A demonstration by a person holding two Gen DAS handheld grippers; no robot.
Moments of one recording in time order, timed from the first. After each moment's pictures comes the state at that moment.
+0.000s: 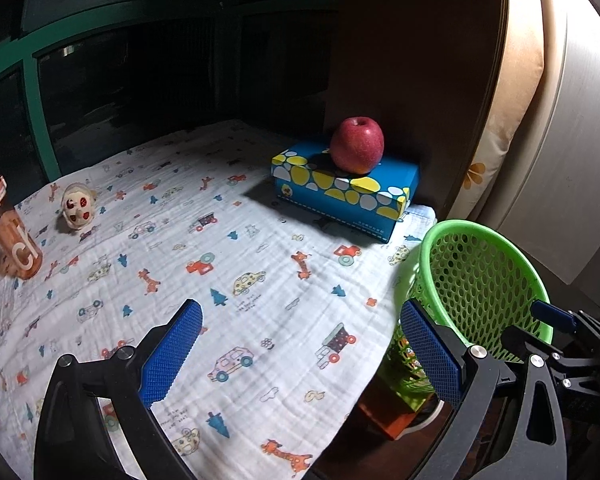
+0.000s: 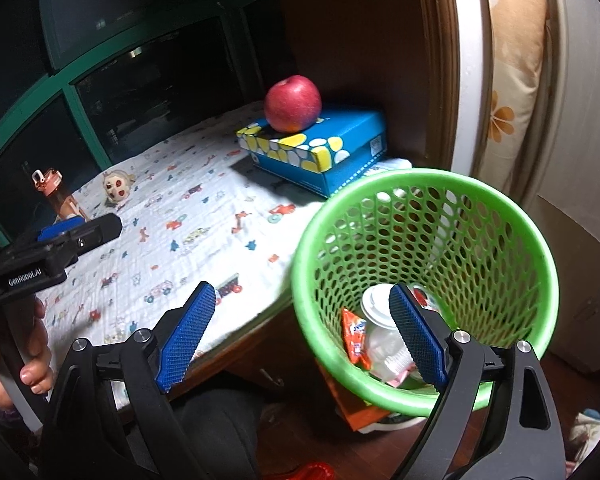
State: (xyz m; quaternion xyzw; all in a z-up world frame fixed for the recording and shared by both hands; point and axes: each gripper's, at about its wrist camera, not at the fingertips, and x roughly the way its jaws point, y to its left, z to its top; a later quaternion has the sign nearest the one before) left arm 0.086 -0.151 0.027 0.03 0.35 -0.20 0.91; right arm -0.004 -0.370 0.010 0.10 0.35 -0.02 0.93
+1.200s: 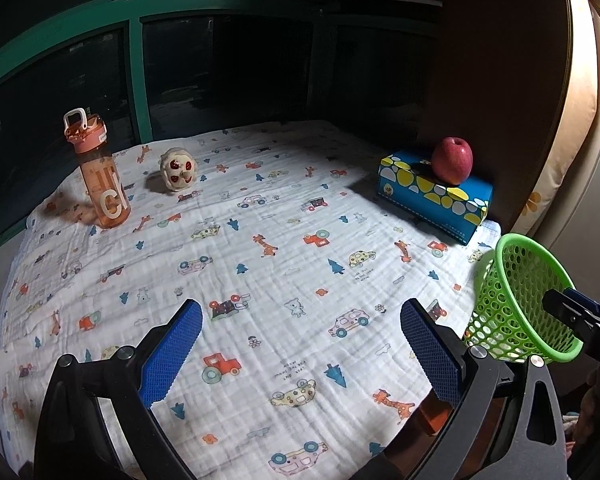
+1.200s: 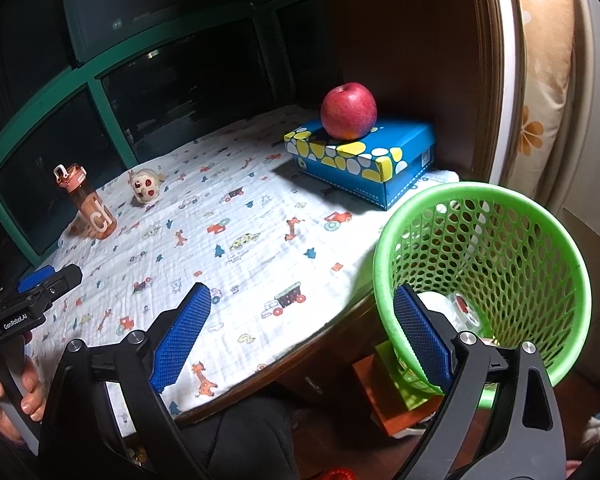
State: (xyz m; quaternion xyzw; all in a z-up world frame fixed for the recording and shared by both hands) left arm 0.056 -0.039 0.027 -0.01 0.35 -0.09 0.93; right arm 0.011 -0.313 0.020 0.09 0.34 0.01 0.93
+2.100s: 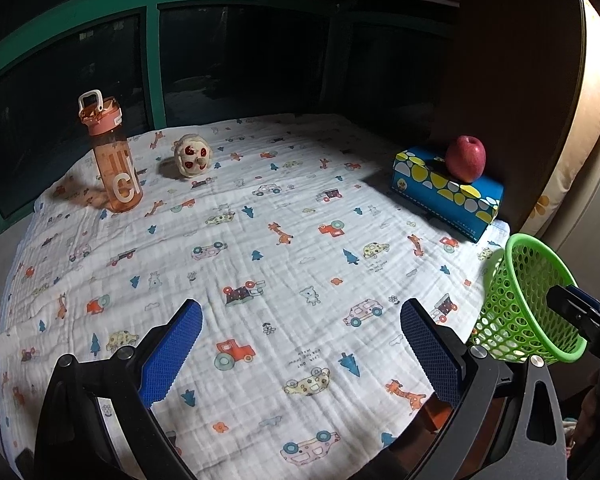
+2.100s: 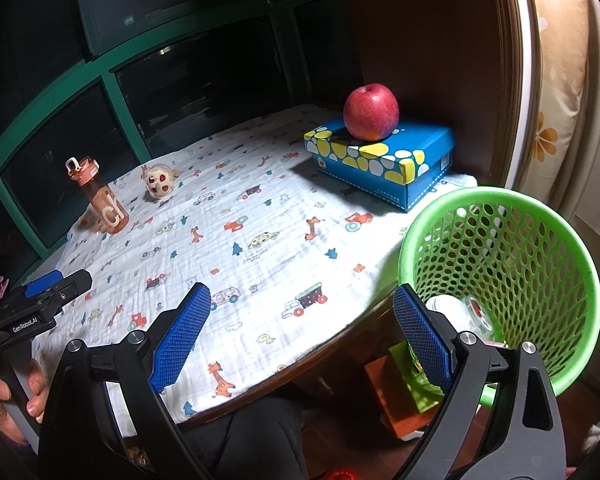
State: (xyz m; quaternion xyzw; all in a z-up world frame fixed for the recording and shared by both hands) left arm 0.052 -0.026 0.021 -0.02 0.36 -0.07 0.93; right arm 0.016 -0.302 0.020 0.09 0.35 0.03 0.93
